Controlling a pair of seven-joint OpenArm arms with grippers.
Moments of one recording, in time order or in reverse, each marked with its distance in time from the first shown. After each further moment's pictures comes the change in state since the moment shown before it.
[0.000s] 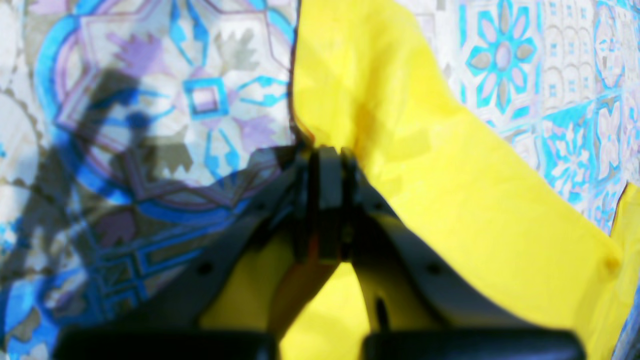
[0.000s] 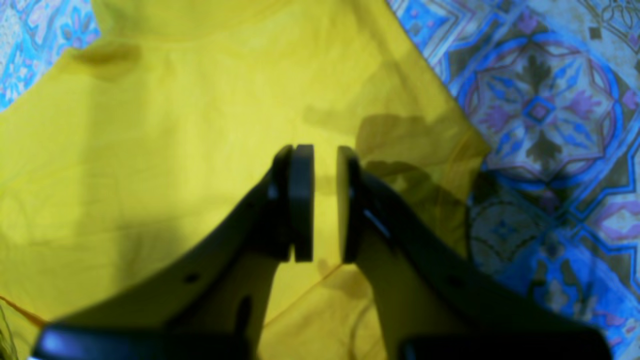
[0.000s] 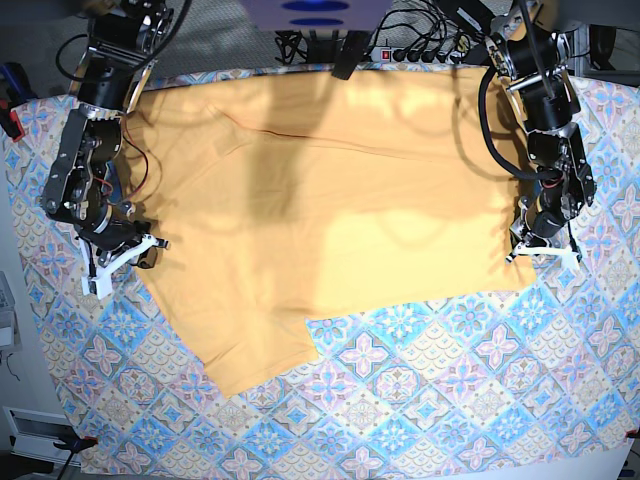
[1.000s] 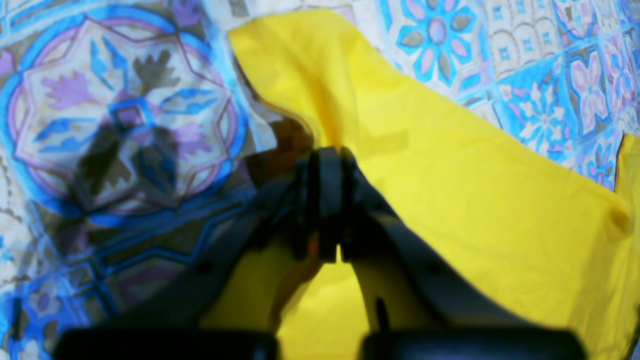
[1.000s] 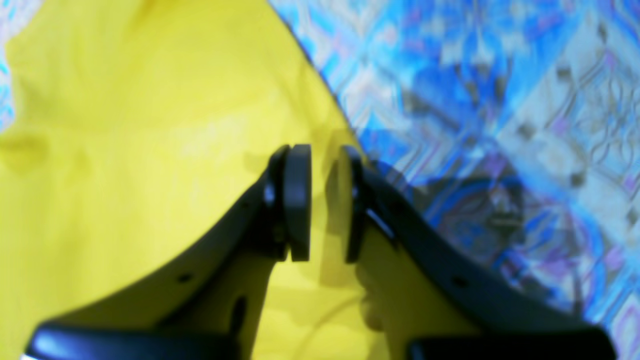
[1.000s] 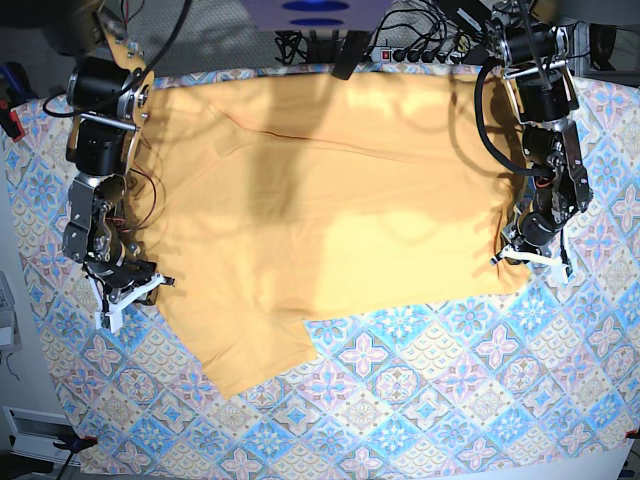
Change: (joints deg) left arm 3.0 -0.2 6.0 9.4 0.6 0.1 1.1; right arm 17.4 3.7 -7.2 -34.9 -13.9 0.4 27.6
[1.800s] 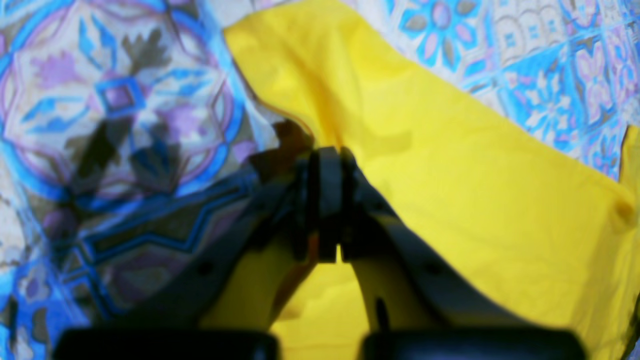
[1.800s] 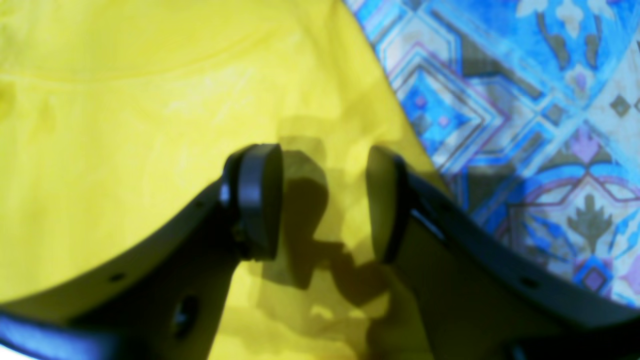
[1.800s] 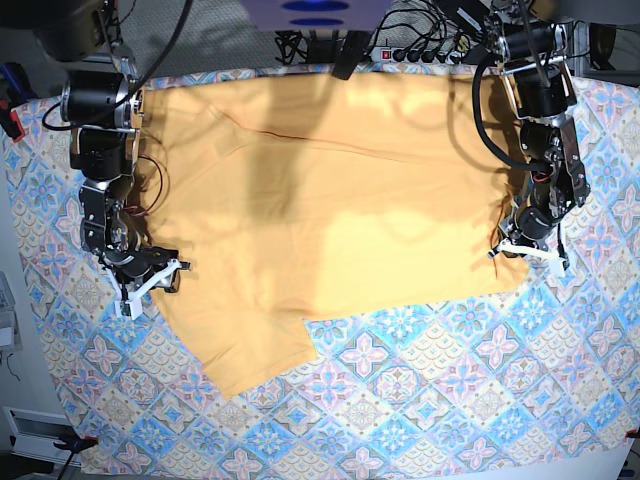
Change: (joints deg) left arm 1.1 0.3 0.0 0.0 0.0 0.0 0.0; right arm 1.9 0.7 -9.4 -11.7 0.2 0.1 9.4
